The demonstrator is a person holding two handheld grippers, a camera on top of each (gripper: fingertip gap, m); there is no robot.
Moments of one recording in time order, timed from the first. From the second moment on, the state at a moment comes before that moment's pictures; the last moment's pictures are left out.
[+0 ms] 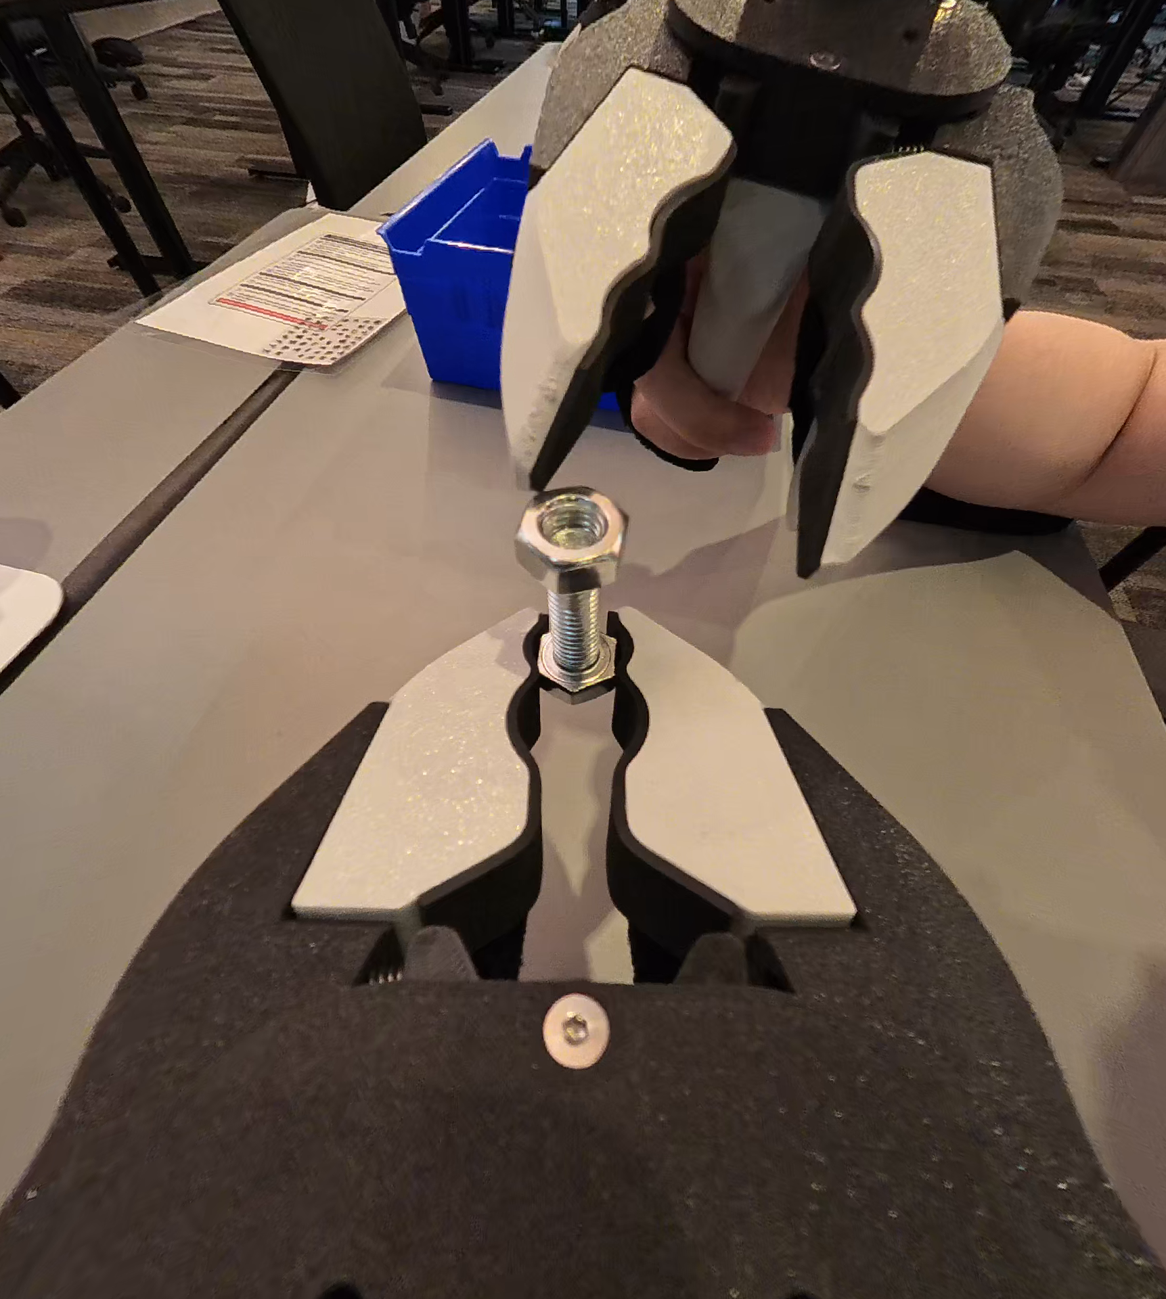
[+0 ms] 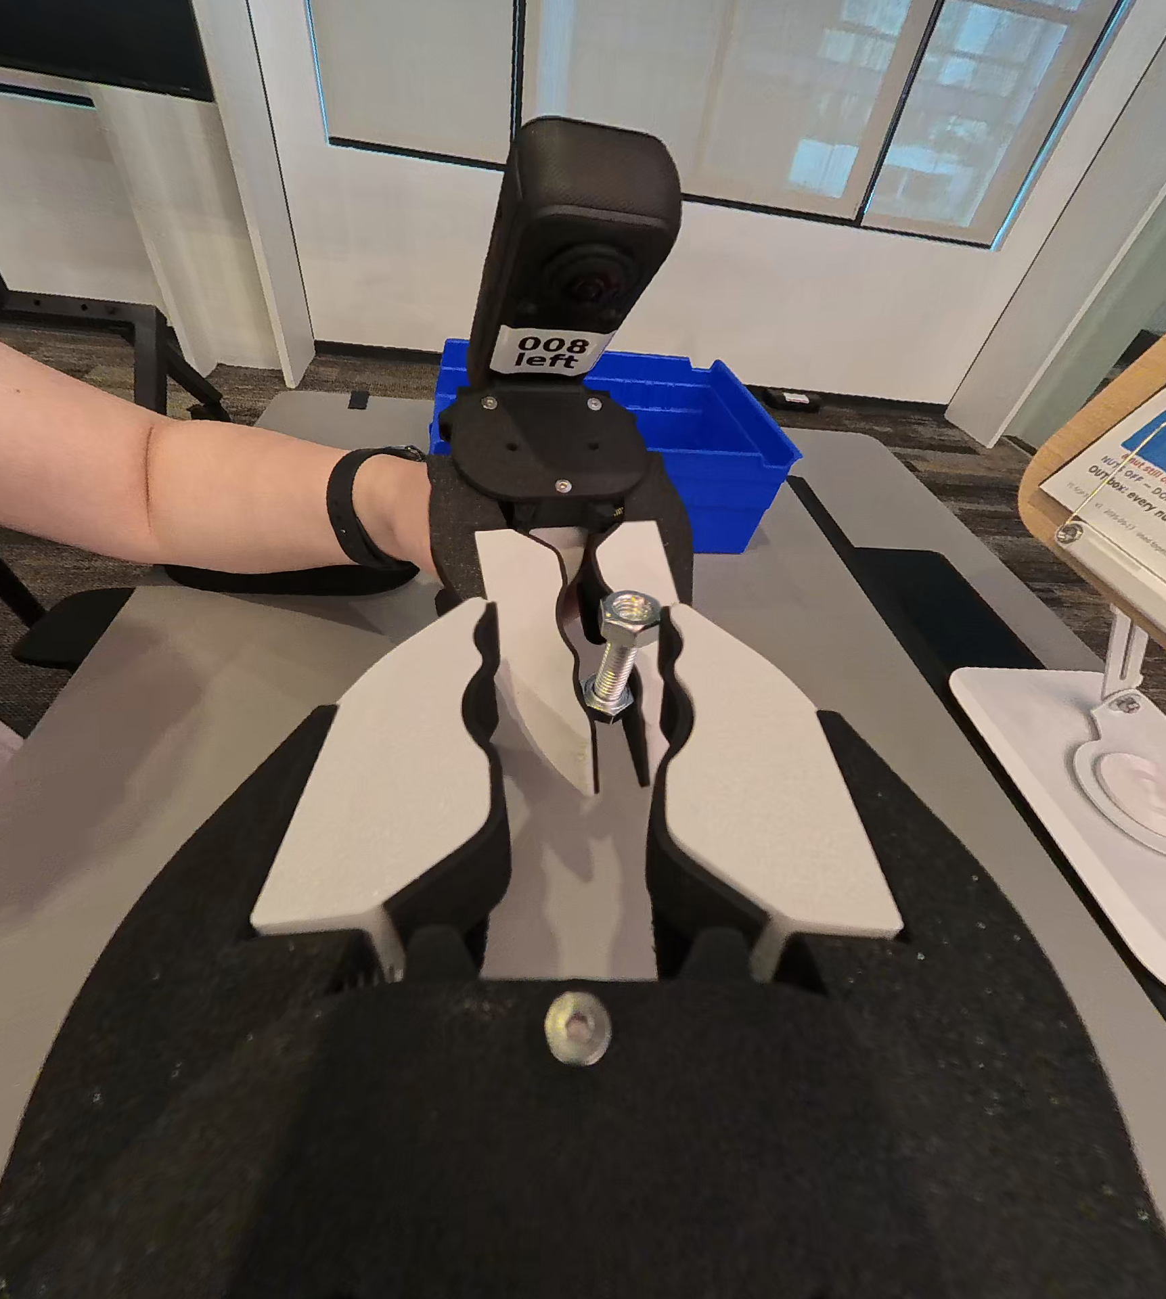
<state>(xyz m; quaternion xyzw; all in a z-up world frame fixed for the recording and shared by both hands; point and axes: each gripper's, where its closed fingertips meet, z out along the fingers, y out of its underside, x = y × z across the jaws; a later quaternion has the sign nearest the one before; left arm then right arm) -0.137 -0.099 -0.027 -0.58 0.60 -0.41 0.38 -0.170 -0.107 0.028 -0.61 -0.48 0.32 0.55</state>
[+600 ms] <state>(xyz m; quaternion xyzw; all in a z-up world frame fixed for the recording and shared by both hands) -0.138 -0.097 -0.026 -0.59 0.59 -0.40 0.37 -0.170 -0.107 0.025 -0.61 -0.48 0.31 0.54</state>
